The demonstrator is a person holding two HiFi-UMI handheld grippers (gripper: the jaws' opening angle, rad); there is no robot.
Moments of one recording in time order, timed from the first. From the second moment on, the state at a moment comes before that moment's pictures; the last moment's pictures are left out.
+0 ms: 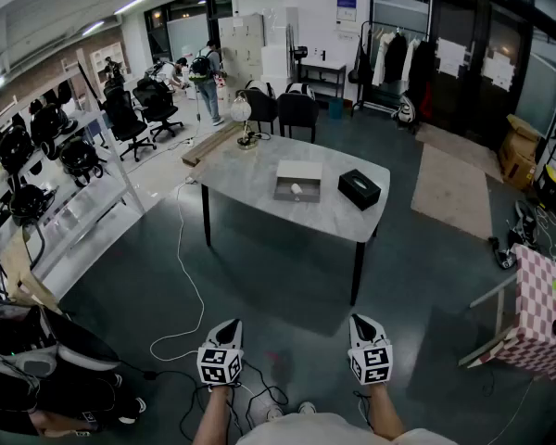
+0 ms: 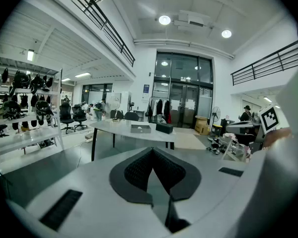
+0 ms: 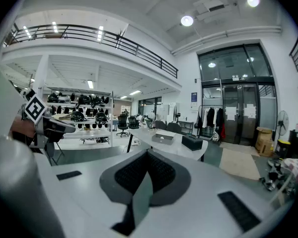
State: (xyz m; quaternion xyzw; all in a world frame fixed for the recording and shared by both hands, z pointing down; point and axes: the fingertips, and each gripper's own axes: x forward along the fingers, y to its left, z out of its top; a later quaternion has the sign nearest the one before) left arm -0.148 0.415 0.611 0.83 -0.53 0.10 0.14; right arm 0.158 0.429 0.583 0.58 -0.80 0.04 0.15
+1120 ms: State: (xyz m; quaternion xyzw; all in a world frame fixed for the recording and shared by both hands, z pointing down) left arm -0.112 0.427 0.618 0.83 -0.54 0.10 0.15; right arm 0.162 0.437 0.587 0.53 -0.84 0.04 0.13
